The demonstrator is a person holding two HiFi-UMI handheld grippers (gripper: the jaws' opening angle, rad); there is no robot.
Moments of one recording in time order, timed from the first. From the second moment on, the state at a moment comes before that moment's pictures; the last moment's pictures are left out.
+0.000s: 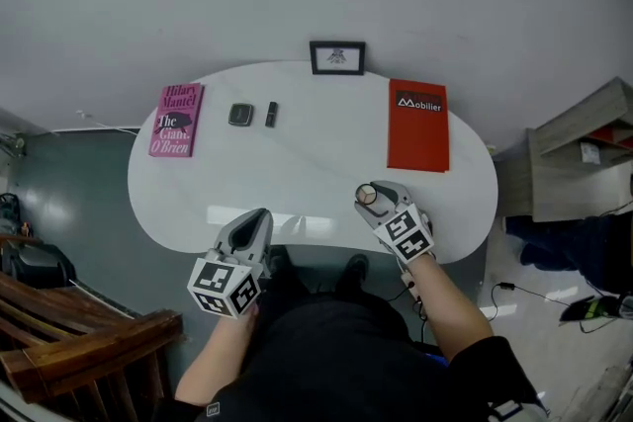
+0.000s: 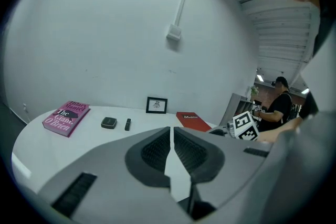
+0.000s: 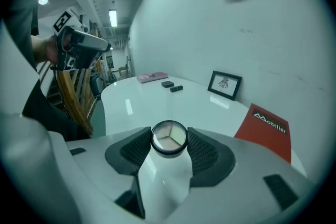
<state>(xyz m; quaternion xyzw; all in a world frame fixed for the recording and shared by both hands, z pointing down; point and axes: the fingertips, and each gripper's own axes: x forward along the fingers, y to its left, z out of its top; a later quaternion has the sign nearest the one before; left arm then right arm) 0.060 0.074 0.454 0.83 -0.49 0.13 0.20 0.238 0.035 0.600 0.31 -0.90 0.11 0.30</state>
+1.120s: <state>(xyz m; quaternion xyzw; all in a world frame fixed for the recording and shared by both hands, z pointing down) -0.092 -0.079 0.427 0.91 -0.36 0.08 0.21 0.045 -0.114 0.520 0.40 -0.86 0.09 0.30</state>
